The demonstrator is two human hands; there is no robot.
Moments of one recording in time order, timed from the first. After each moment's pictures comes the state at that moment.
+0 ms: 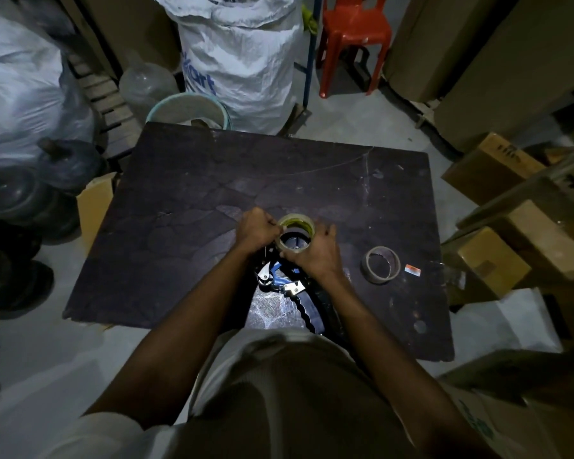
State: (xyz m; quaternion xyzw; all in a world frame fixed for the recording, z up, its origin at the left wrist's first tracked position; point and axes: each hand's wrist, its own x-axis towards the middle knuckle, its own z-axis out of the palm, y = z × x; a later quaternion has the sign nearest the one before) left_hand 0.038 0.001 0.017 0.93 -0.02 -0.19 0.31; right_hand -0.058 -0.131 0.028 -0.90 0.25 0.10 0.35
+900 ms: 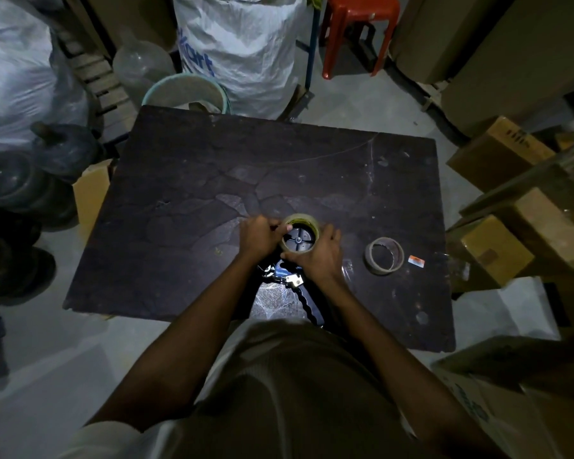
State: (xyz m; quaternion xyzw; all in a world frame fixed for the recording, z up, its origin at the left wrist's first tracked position) left_hand 0.013 0.008 -0.021 0.92 -0.08 -0.16 0.35; right_hand -0.076 -0.124 0.005 -0.88 0.29 0.07 0.37
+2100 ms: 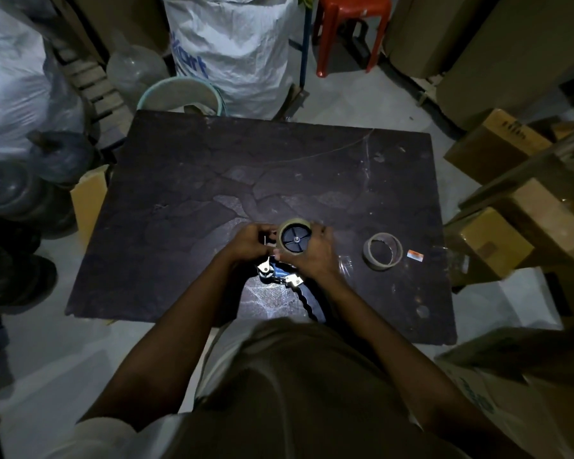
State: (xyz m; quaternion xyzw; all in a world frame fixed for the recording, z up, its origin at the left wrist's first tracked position) left_hand 0.019 0.036 -0.029 0.83 -0.14 -0.36 0.41; right_hand -0.071 -0.127 -0.023 -0.89 0.26 0.12 0.35
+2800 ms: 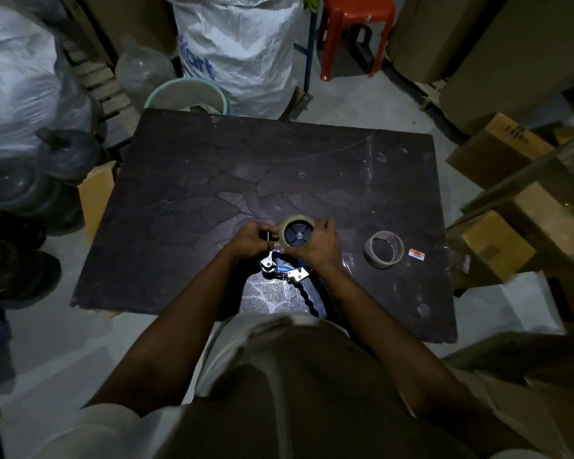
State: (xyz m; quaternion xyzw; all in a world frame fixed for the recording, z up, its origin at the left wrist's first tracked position) left_hand 0.009 0.041 -0.027 0.82 -0.07 -0.35 0.45; right_hand -0.061 -0.131 -0.018 -0.92 0.25 0.13 0.29
